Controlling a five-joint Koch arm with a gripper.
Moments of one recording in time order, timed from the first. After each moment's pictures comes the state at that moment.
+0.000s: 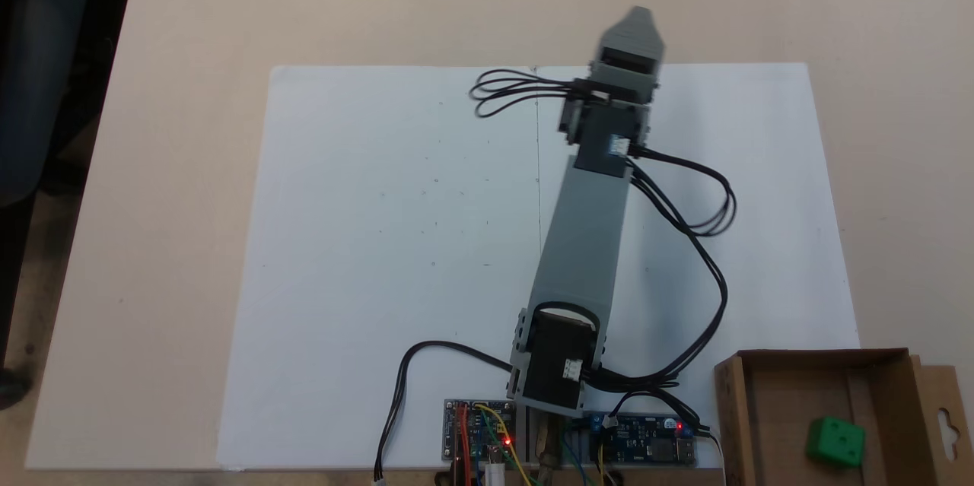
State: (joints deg) arm 11.0 109.1 102.9 16.9 2.0
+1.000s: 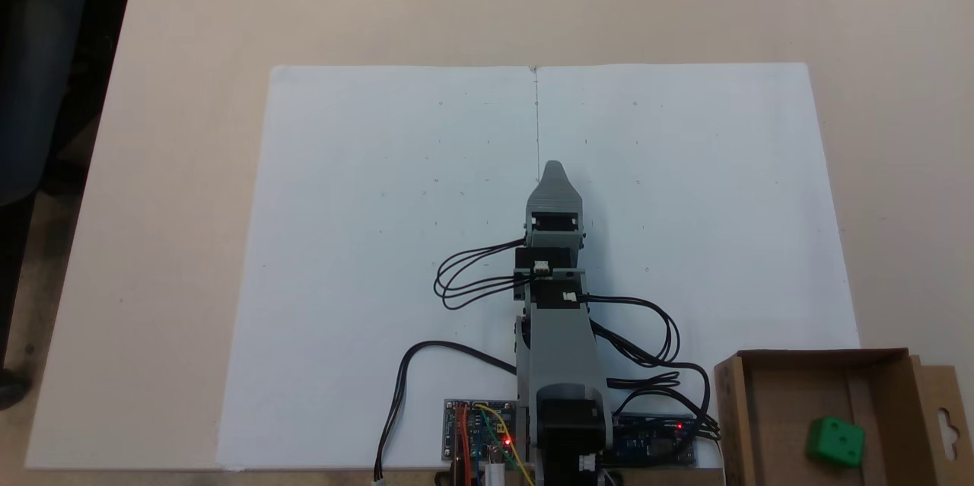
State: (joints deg) arm -0.9 129.2 174.3 -36.6 1.5
